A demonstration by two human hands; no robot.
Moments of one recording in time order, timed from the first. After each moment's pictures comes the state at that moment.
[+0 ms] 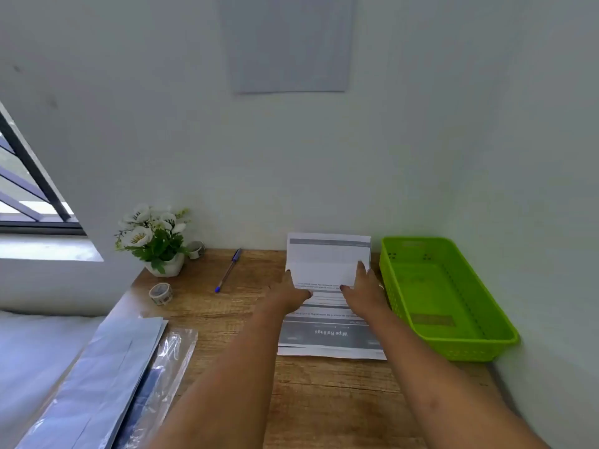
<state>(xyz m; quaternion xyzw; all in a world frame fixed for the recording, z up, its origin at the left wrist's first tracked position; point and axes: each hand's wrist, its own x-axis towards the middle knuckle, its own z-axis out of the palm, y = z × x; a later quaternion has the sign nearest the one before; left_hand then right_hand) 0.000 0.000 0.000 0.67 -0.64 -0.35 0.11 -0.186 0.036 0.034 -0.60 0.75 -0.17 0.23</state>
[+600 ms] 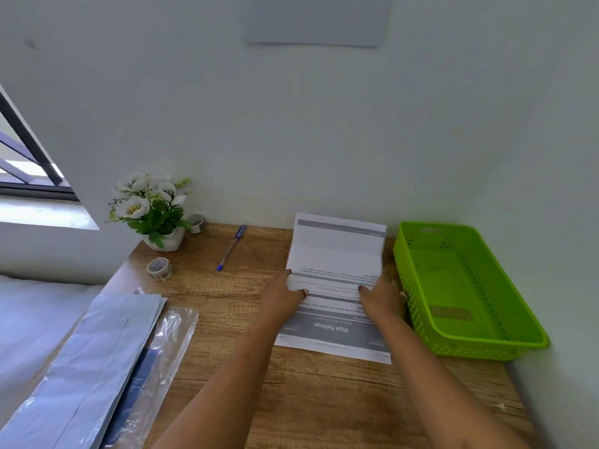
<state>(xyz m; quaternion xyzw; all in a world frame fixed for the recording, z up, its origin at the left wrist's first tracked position) 0.009 0.054 0.016 0.71 -0.55 -0.37 0.25 -0.187 0.041 -0.004 -0.49 0.83 -0.20 0.19</state>
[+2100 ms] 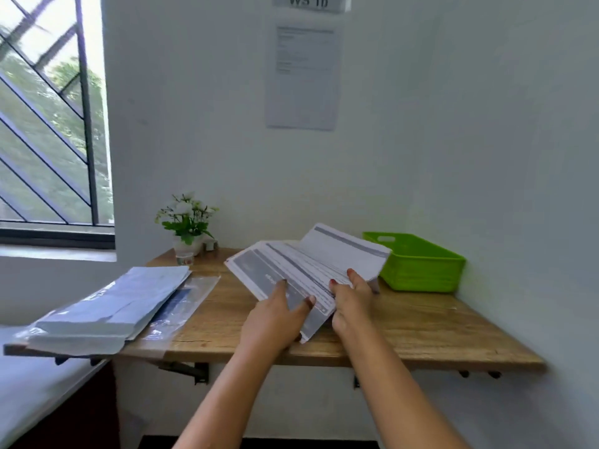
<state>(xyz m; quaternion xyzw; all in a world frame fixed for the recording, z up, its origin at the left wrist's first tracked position) 0.040 0.312 -0.007 0.63 -0.68 -0.20 0.32 -0.077 0.274 0.001 -0.26 0.43 -0.73 0.47</state>
